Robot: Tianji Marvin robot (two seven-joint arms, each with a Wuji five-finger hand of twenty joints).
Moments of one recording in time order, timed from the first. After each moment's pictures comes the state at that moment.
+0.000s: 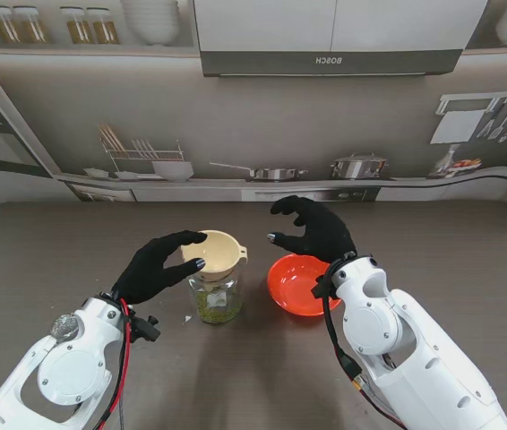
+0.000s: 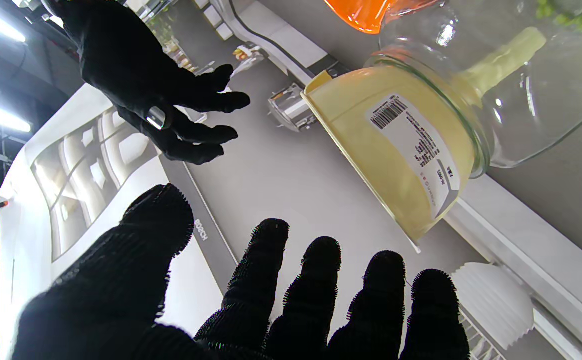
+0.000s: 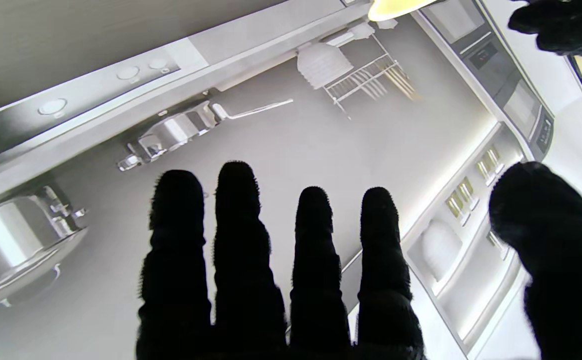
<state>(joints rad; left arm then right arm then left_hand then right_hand) 1.71 -1.13 -1.35 -1.81 0.32 -0.20 0.04 -1.38 -1.16 1.09 -1.63 -0.56 -0.02 -0.20 0.67 -0.34 0.51 -0.07 0.66 0.21 0.13 0.30 0.61 0.27 0.09 0.26 0.38 0.34 0.14 0.33 0.15 0.29 0.22 0.52 0.19 -0.57 0.97 -0.12 0.40 -0.17 0.76 0.48 0.56 -0.02 0.61 0.45 0.76 0.19 0.33 0.37 0.45 0.26 1.03 0.62</state>
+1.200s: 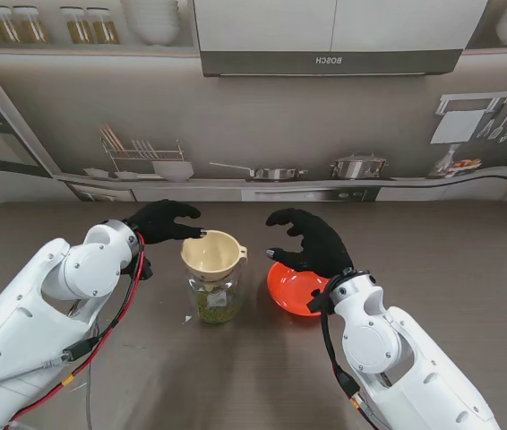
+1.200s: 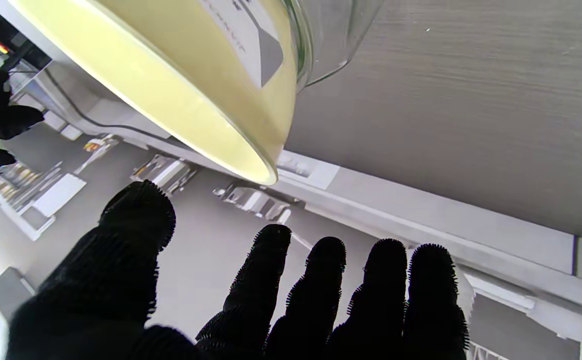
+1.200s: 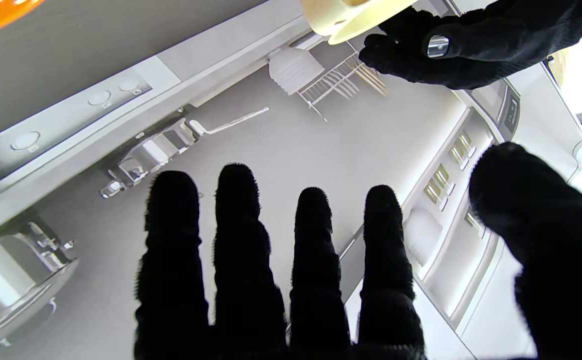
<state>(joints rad) 1.25 -1.06 -1.19 -1.60 0.54 0.15 -0.33 -1.43 -1.17 1.09 -1.61 -0.51 -0.13 -0.26 0.64 -0.34 0.41 -0.07 0.62 0.24 0.12 0.29 0.61 0.31 0.09 0.29 0.43 0.38 0.20 0.40 0.26 0.30 0.31 0.64 0.25 -0.69 1.08 -0.12 0.42 -0.20 0.76 0.50 0.56 -0.01 0.58 0.46 0.76 0.19 0.29 0.37 0.45 0.28 0.97 0.66</state>
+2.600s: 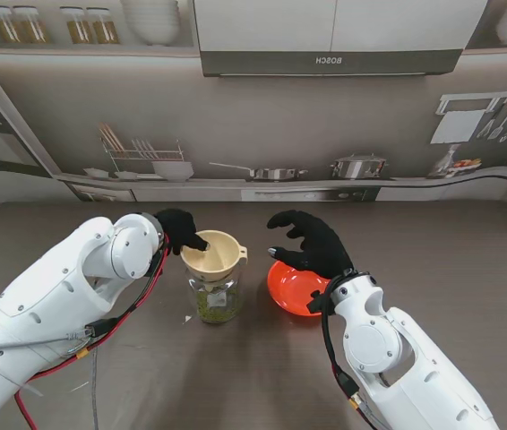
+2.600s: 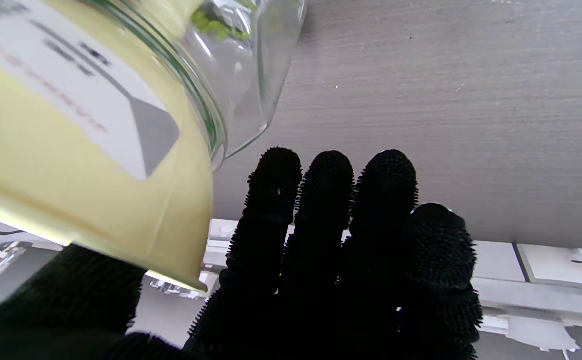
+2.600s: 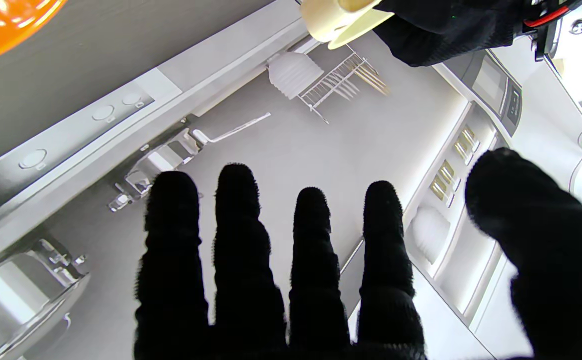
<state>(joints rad) 1.02 -1.03 -0.91 -1.47 0.68 0.33 -0.48 -1.43 -1.18 1.09 -1.59 -0.46 -0.14 -0.25 0.52 -0.39 0.67 -0.05 1.04 0.20 0.61 0.65 1.22 0.25 0.45 0.73 1.05 0.35 0.84 0.70 0.64 0.38 1.43 0.68 0.25 -0.66 1.08 -0.12 0.45 -0.19 0.75 0.50 0.56 0.00 0.58 0.46 0.76 0.19 0.29 0.37 0.45 0.28 0.97 0.67</state>
